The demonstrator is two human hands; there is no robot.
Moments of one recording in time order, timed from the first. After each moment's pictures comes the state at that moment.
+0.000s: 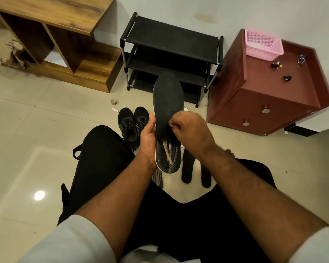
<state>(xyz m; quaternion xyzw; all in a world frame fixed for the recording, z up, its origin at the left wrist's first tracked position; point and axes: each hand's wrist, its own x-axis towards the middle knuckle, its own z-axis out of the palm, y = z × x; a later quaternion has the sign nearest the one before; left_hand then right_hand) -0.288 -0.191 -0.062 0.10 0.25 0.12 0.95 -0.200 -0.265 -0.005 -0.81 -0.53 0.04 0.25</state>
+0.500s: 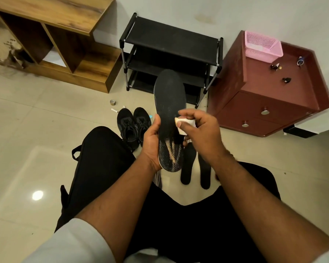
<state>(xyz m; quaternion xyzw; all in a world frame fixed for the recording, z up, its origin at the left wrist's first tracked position) -0.283 -0.195 -0.057 0.14 0.22 0.09 0.96 -0.196 -0.282 -0.002 -0.77 -0.29 0.21 0.53</state>
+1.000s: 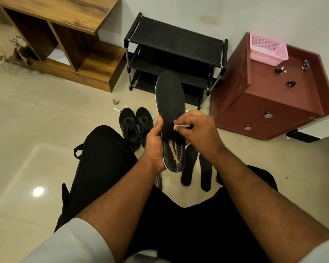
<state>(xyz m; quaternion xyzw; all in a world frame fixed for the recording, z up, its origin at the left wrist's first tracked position) -0.282 -0.197 -0.059 0.12 0.23 0.11 0.96 -0.184 -0.270 -0.005 -0.80 -0.45 0.12 0.37</state>
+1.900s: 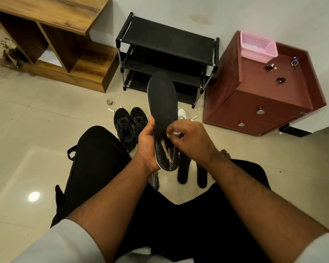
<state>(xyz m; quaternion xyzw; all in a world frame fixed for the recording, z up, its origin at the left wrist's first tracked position) -0.289 -0.198 -0.056 0.10 0.23 0.07 0.97 -0.194 -0.288 -0.005 -0.76 -0.55 0.12 0.32</state>
